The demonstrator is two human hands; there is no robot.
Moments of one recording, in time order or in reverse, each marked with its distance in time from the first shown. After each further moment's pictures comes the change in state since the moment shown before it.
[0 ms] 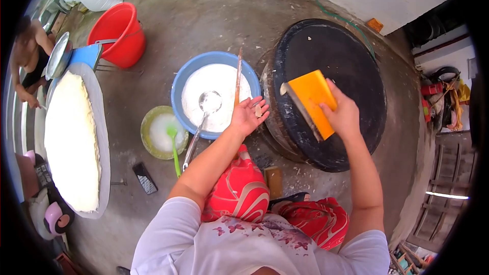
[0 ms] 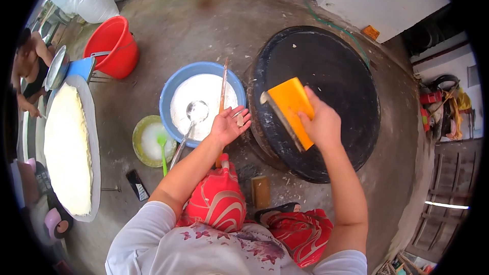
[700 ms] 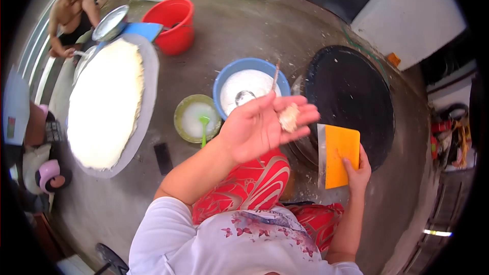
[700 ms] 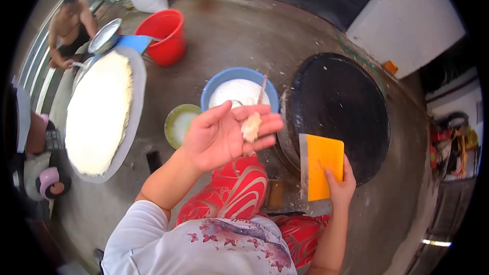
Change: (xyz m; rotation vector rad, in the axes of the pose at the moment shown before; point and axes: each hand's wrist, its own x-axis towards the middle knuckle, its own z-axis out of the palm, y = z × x) left_hand -0.273 0.019 0.135 0.102 -0.621 0.018; right_hand -0.156 -0.018 -0.025 0.700 0.134 0.318
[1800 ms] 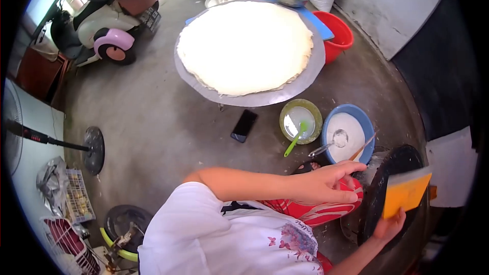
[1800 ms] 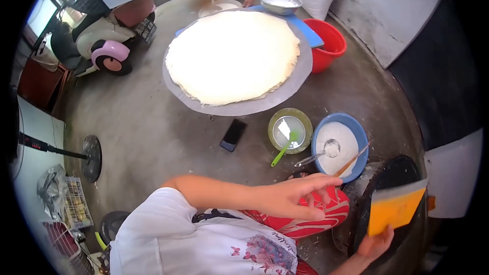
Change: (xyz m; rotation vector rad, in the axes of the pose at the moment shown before) left_hand -0.195 -0.038 0.002 1.112 0.064 0.478; right_hand -0.006 -0.065 0.044 1.197 -0.582 0.188
